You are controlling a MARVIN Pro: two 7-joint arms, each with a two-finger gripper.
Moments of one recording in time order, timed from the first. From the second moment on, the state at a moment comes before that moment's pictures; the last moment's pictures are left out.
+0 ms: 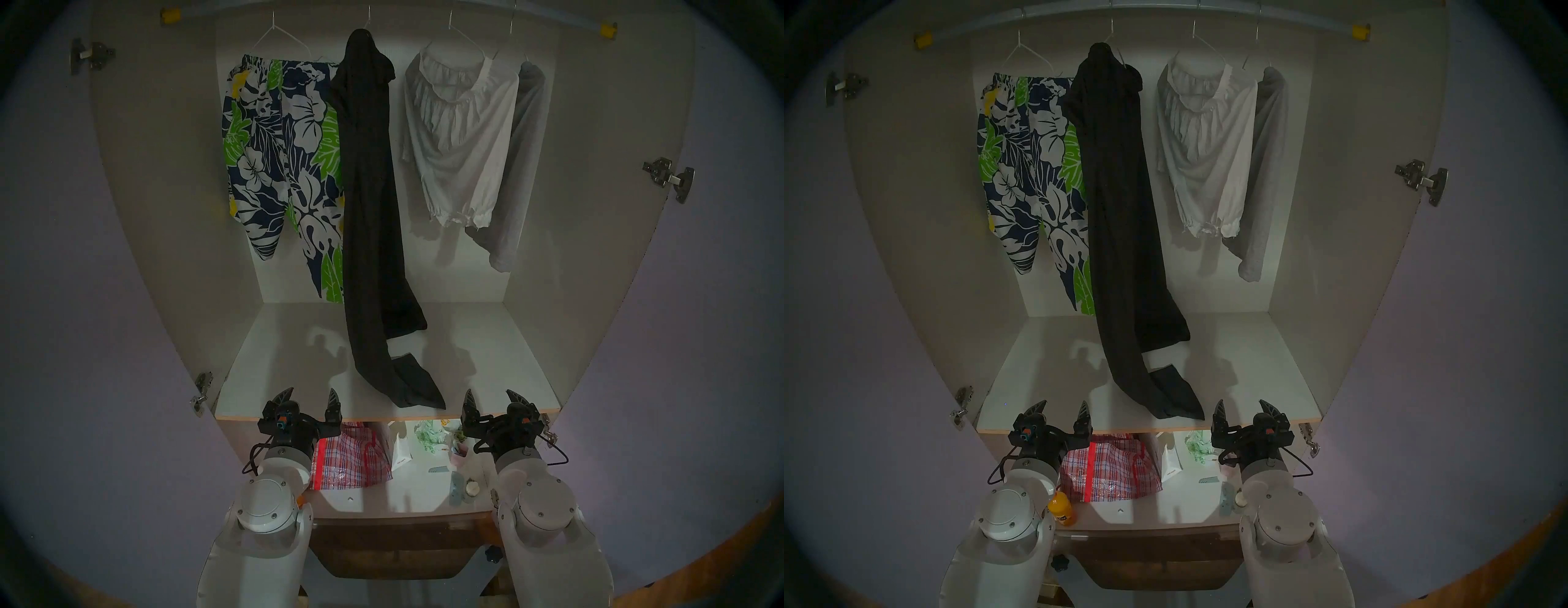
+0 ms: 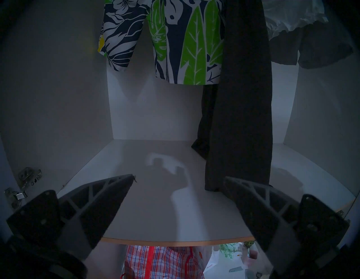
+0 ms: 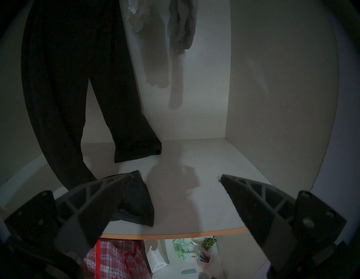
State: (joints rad) left arm 1.92 -1.57 -1.54 -1.78 -0.01 -0.01 0.03; right arm -1.92 -1.58 1.53 -1.78 0.01 -0.01 -0.02
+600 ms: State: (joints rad) left arm 1.76 -1.52 -1.59 -1.69 0.02 -0.05 0.06; right arm -1.92 -1.58 1.53 -1.78 0.01 -0.01 -0.02
